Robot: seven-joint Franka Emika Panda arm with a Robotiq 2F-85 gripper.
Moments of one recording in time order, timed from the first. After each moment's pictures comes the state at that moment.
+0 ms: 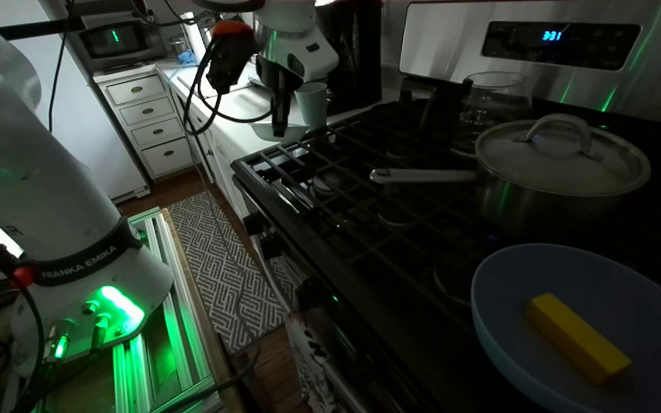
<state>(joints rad) -0.03 -0.30 0.01 -2.76 0.63 2.31 0.04</state>
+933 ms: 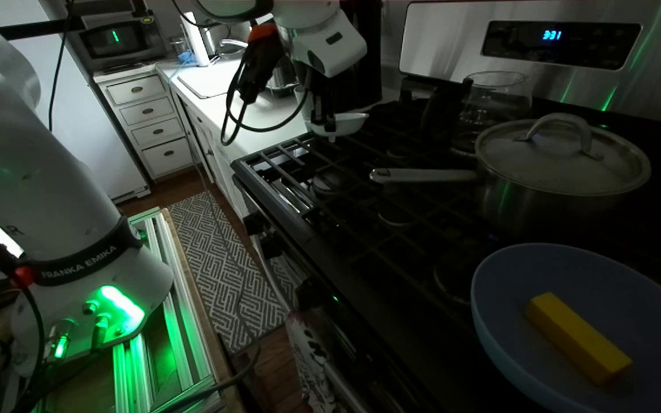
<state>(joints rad) -0.02 -0.24 -0.04 -2.75 0.78 2.66 0.05</state>
